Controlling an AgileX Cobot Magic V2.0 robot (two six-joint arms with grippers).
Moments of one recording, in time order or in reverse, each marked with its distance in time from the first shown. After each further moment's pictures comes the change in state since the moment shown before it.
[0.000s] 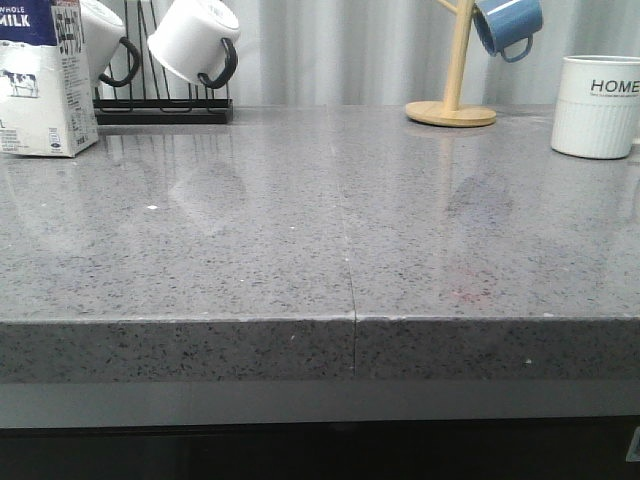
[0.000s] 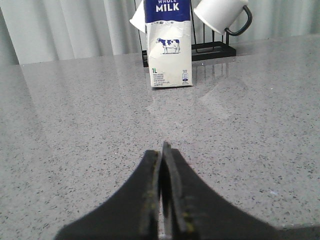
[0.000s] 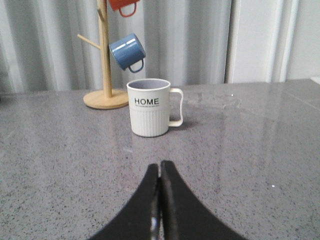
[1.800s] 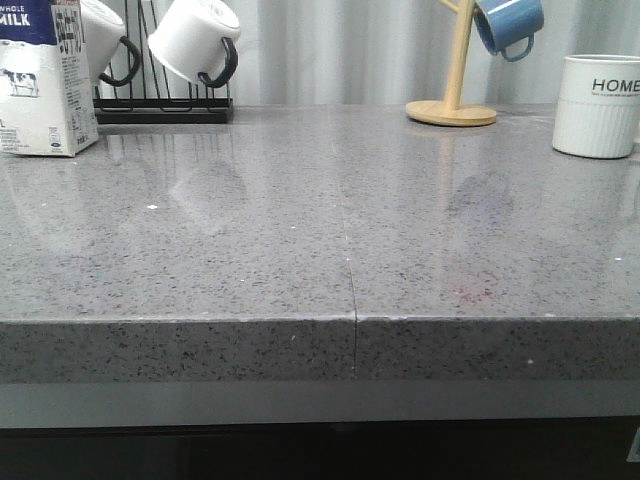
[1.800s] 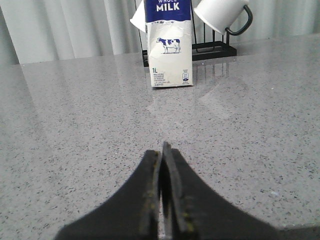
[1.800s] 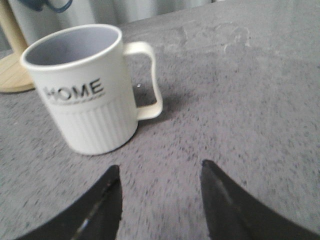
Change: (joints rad) left arm 0.000 0.000 0.000 0.000 0.000 0.000; right arm -0.025 1.402 -0.368 0.191 -0.778 -0.020
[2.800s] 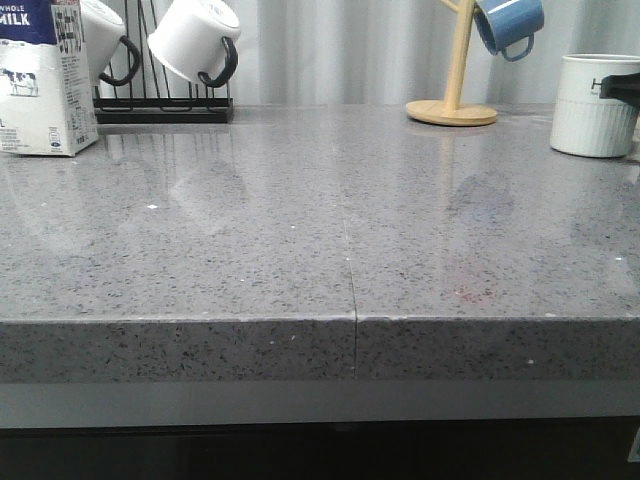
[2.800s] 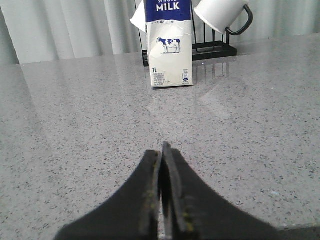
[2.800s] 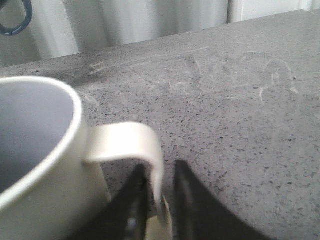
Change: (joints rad) left arm 0.000 0.000 0.000 0.000 0.000 0.000; right arm -0.016 0.478 -0.496 0.001 -0.025 -0.040
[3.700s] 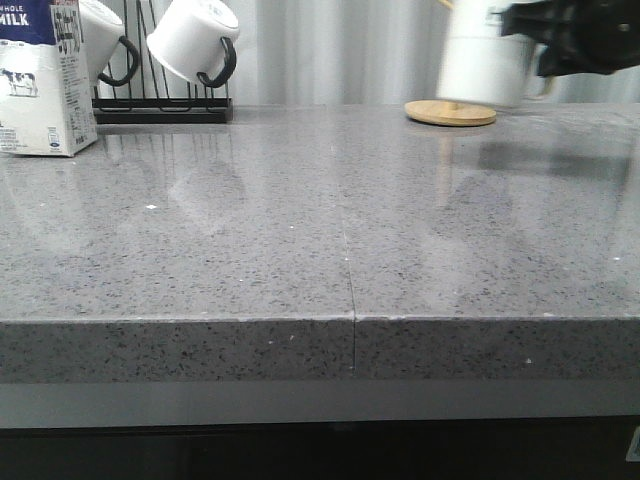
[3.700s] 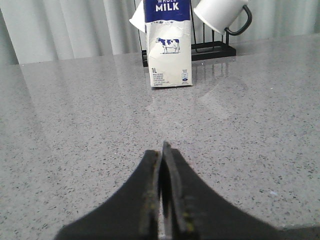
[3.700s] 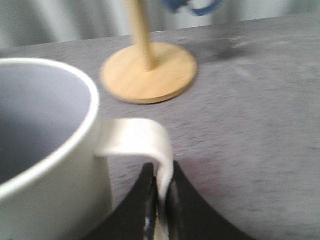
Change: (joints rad) left arm 0.000 0.000 0.000 0.000 0.000 0.000; right arm 0.276 -0.240 -0.003 0.002 0.377 -0.002
